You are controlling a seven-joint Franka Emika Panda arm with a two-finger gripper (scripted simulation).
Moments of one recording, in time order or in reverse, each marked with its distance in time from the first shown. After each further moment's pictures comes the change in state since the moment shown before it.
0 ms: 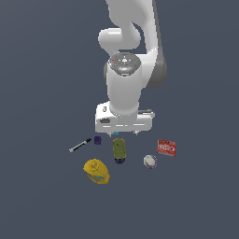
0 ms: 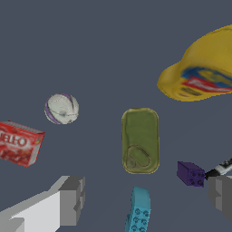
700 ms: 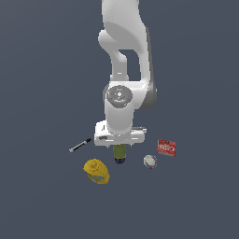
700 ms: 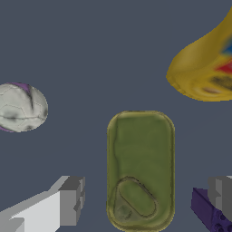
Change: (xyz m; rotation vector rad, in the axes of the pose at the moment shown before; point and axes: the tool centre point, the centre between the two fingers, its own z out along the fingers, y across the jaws) arm 0.008 0.017 0.081 -0.012 -0.007 -0.025
